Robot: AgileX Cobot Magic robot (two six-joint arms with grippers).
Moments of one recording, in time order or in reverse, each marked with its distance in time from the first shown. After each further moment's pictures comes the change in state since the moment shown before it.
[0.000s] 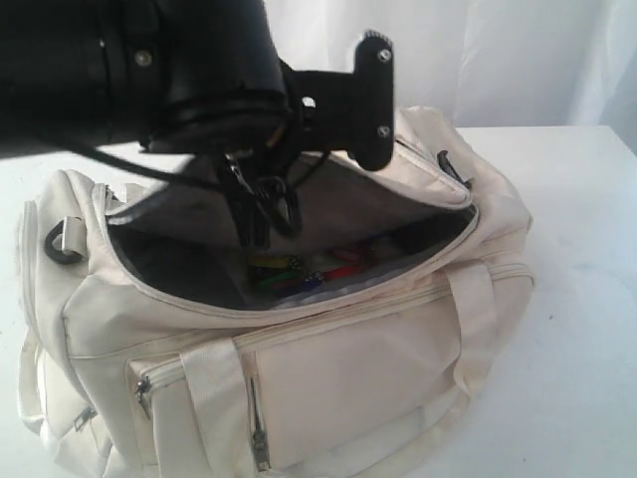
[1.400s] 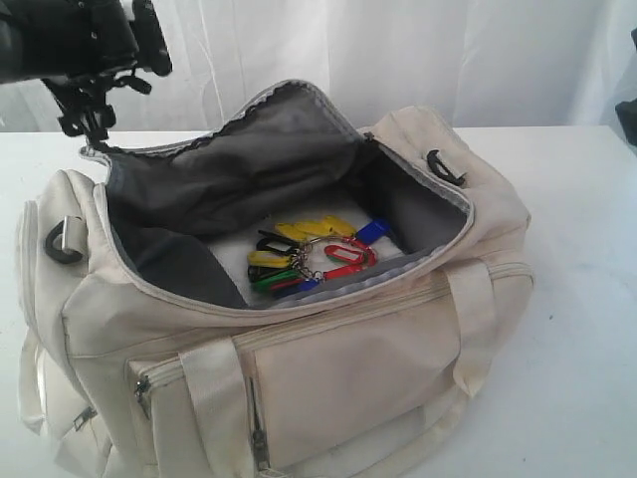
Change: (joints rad) left arm 0.595 0.313 -0.231 0.306 -0.017 -0.197; right arm 0.000 0.020 0.036 -0.006 -0.072 0.023
